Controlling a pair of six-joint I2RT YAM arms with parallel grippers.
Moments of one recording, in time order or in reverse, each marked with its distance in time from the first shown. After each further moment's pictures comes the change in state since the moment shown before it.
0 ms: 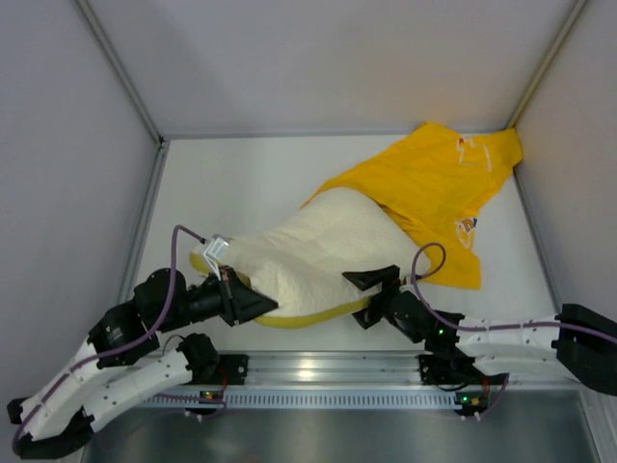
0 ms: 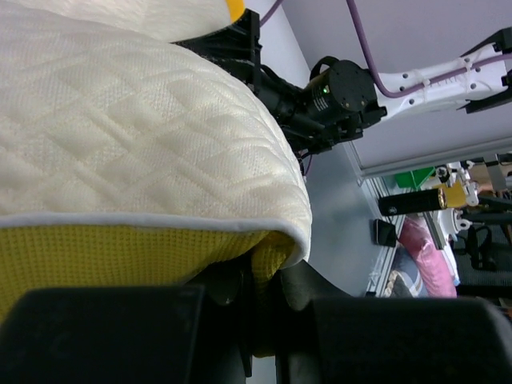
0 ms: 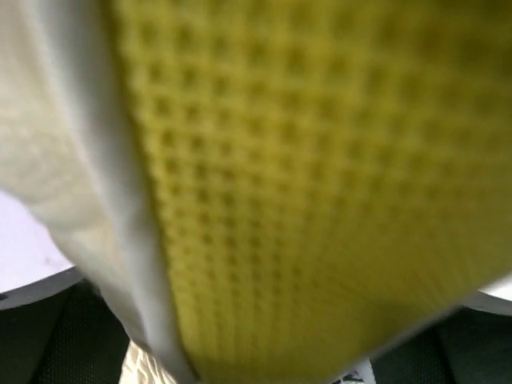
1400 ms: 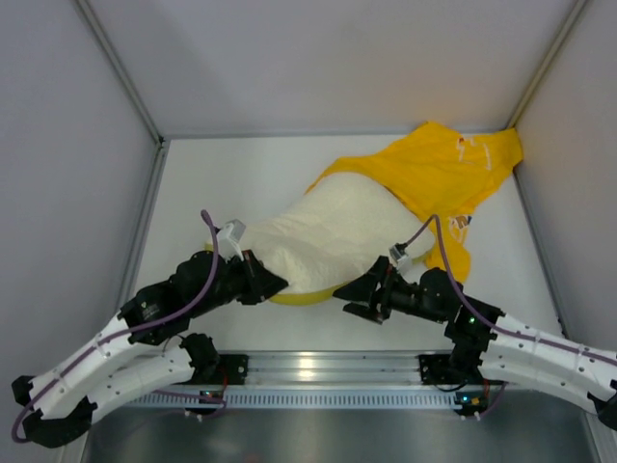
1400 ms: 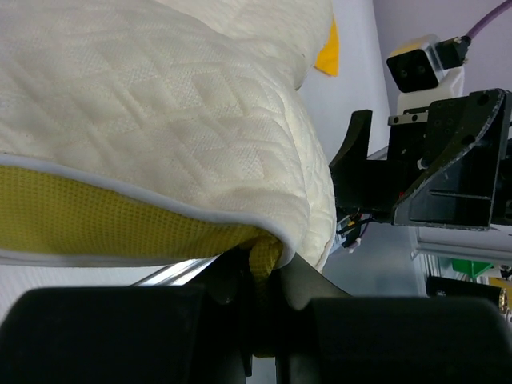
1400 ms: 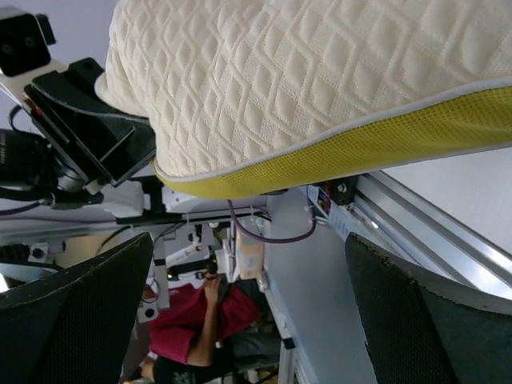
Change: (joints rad) left arm 0.000 0.220 -0.006 0.033 -0.223 -0.075; right arm -0.164 -0.332 0.238 -0.381 -0.636 -0.618
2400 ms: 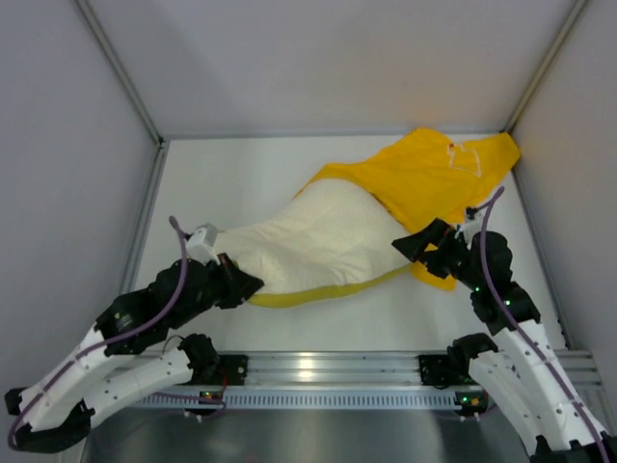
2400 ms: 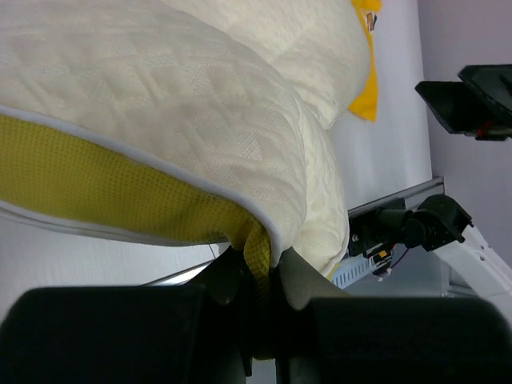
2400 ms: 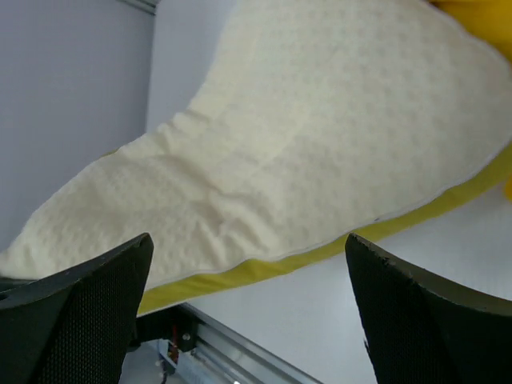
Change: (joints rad) left arm 0.000 -0.123 0.080 -0.241 -0.183 -0.014; right arm -0.764 -0.014 0.195 -0.412 -0.110 -0.568
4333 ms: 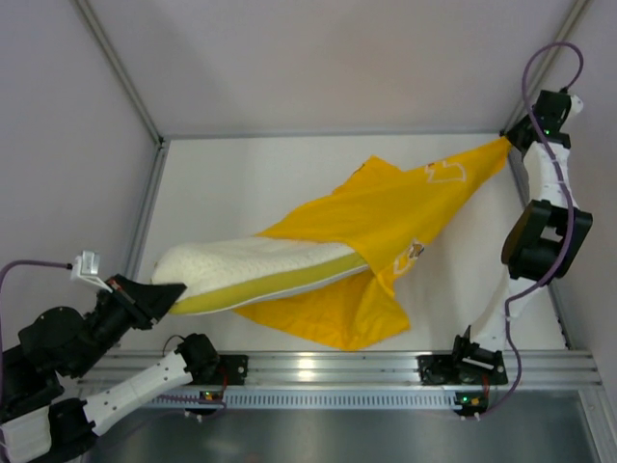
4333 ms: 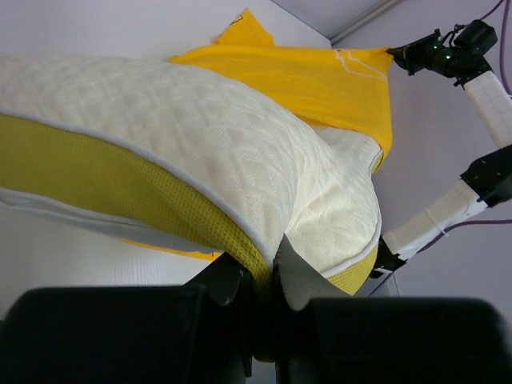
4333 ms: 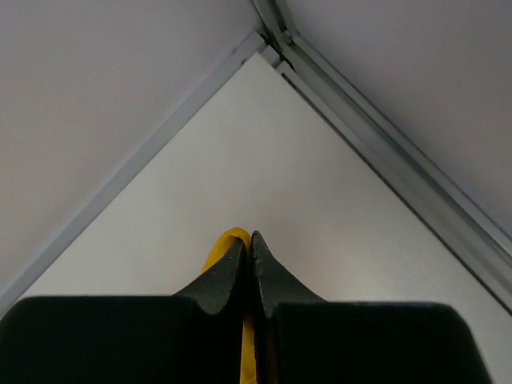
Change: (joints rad) left arm 0.006 -0.235 0.363 -0.341 -0.190 0.014; right arm -0.549 1.341 1.217 -0.018 0.391 -0.319
